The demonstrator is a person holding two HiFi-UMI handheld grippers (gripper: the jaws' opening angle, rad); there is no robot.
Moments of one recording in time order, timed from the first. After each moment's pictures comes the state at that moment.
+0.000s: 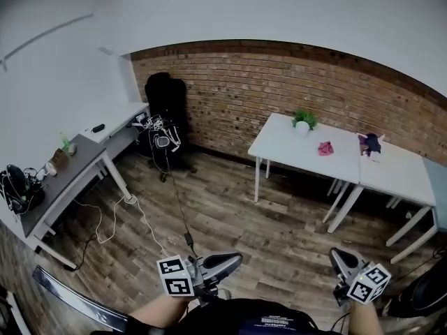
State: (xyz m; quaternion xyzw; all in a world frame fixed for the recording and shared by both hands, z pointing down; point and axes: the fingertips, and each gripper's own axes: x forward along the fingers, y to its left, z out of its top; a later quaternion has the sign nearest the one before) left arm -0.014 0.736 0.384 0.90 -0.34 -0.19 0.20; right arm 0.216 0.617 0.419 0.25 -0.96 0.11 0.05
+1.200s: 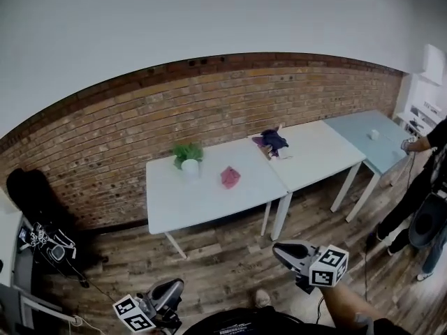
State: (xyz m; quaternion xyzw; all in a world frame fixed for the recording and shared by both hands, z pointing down) left arm -0.133 0.321 0.396 0.94 -0.18 -0.15 0.24; right arm 0.129 0.293 0.408 0.39 -0.91 0.12 0.02
